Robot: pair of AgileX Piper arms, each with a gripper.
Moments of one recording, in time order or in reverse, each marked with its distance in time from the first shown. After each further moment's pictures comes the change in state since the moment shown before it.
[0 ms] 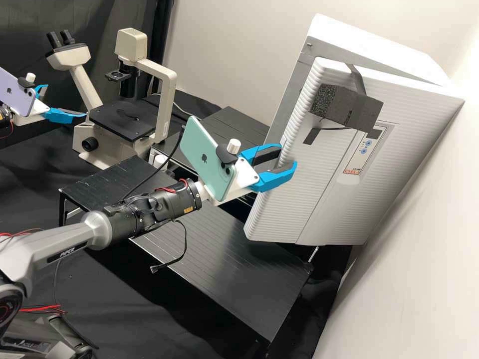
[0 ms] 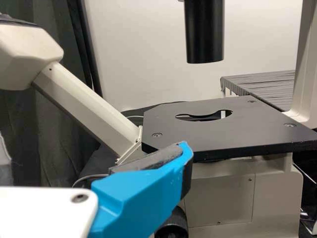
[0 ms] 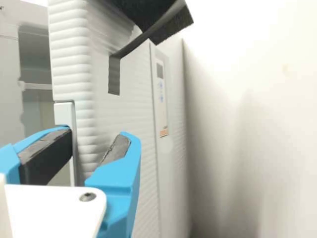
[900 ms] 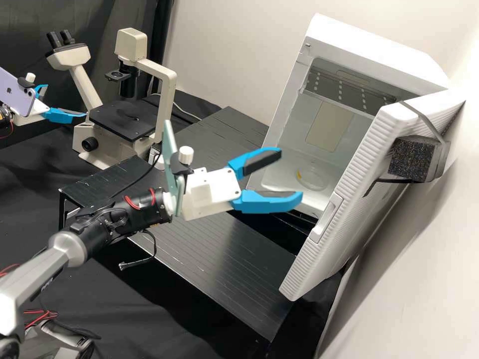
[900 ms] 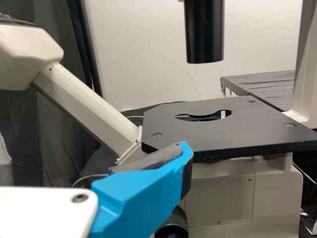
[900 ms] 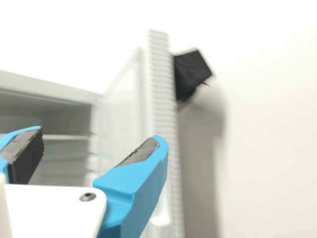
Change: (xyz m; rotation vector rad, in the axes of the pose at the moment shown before) left arm 0.000 0.000 0.000 0.000 0.000 0.000; right arm -0.061 0.029 -0.012 -0.049 0.038 0.257
